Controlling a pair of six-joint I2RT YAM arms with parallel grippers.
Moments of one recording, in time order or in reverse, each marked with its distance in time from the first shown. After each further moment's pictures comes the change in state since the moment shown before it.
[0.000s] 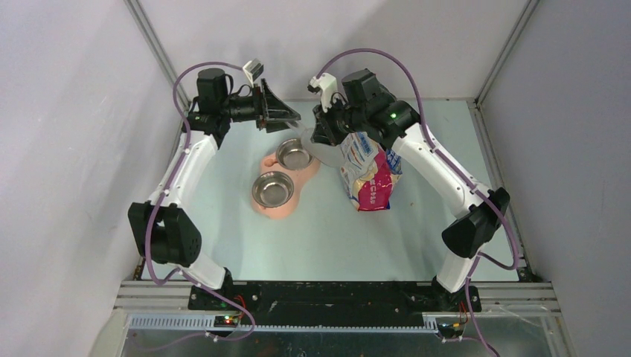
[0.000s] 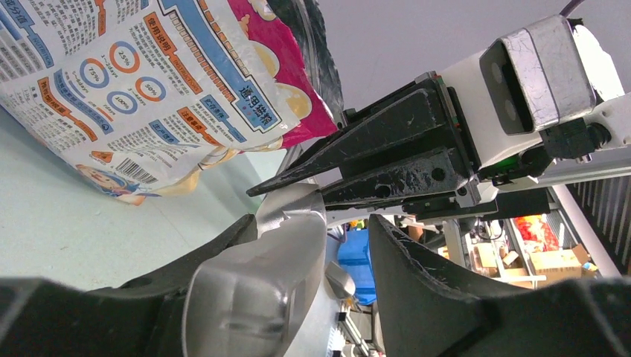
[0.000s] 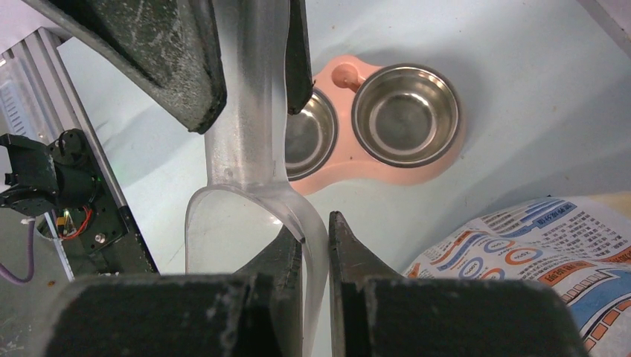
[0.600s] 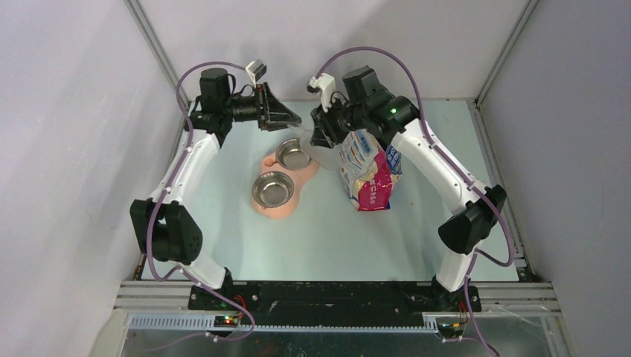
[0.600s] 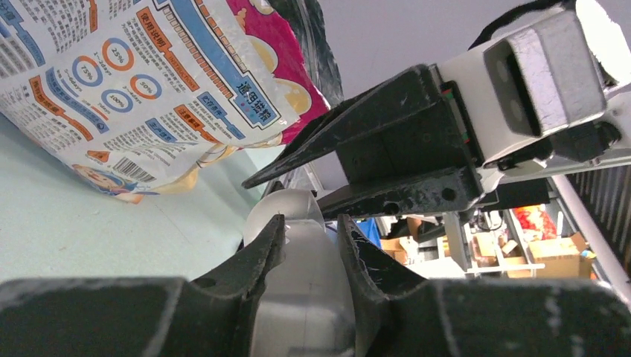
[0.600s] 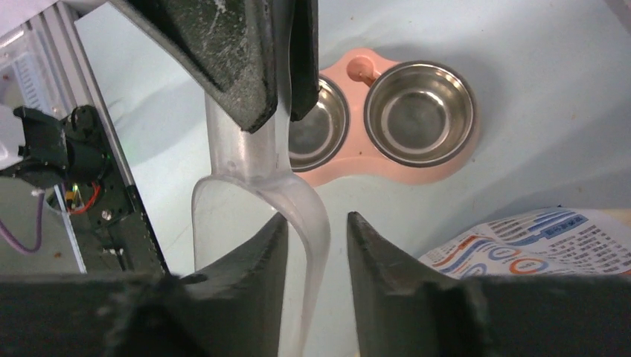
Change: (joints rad) left arm -0.005 0.020 0.003 0.013 0.020 -0.002; right arm -0.020 0.035 0.046 -0.044 -0.067 -0.043
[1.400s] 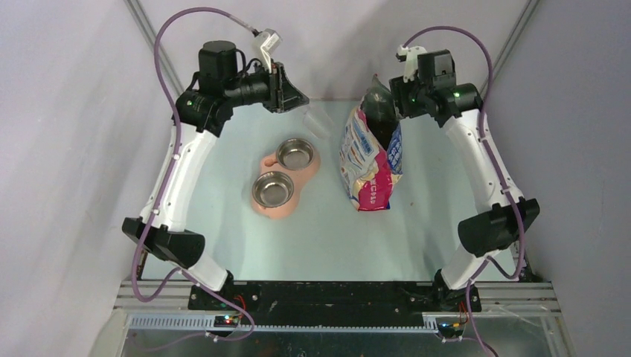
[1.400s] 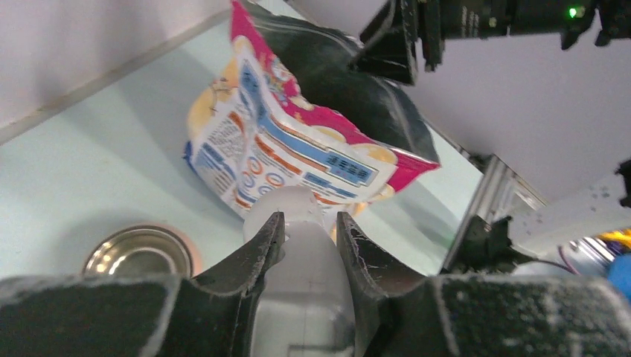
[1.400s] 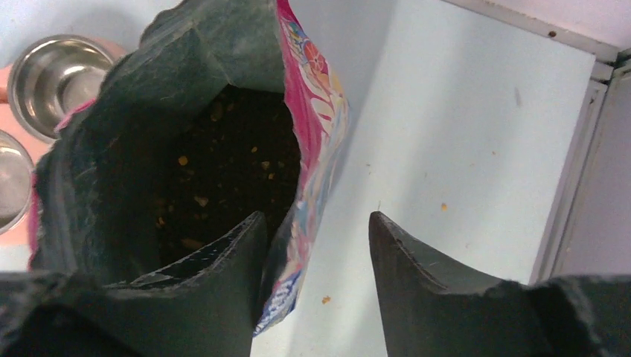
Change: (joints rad) left arm -0.194 -0.006 0.475 -0.494 -0.503 0.695; right arm -0.386 -0.118 -0.035 -0.126 0.456 0.047
